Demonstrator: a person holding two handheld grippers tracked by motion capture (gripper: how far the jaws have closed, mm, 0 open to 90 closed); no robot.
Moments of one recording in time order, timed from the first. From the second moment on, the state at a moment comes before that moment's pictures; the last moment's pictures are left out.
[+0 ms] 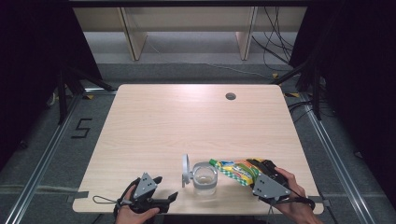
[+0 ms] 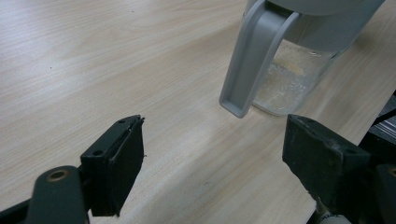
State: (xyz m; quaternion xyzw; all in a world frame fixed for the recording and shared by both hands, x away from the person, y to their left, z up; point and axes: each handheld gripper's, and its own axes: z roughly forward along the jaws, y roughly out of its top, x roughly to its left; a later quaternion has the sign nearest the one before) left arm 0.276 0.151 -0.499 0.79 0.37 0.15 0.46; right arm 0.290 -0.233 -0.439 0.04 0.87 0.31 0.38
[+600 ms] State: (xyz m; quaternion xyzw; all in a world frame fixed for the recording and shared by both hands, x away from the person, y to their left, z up) left arm 0.276 0.152 -0.499 0.79 0.37 0.15 0.46; right arm 0.285 -0.219 -0.432 -0.04 0.87 0.21 0.45
